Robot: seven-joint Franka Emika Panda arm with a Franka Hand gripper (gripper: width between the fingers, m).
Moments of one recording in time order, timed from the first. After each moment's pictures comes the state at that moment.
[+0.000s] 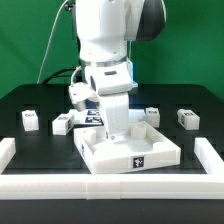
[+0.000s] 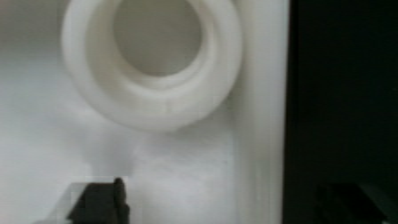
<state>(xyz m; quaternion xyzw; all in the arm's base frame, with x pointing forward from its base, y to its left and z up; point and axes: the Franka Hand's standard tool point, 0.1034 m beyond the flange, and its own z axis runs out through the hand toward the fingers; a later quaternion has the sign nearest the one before) 0.453 -0.020 0.016 -0.63 -0.77 0.02 0.07</state>
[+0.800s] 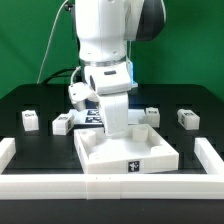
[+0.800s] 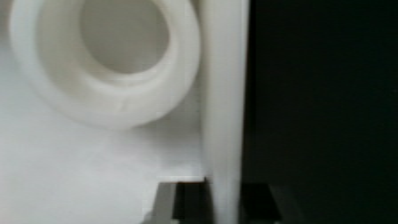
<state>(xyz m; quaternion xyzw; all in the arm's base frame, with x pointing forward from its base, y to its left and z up) 0.454 -0.020 0.016 -0.63 -0.77 0.02 0.07</state>
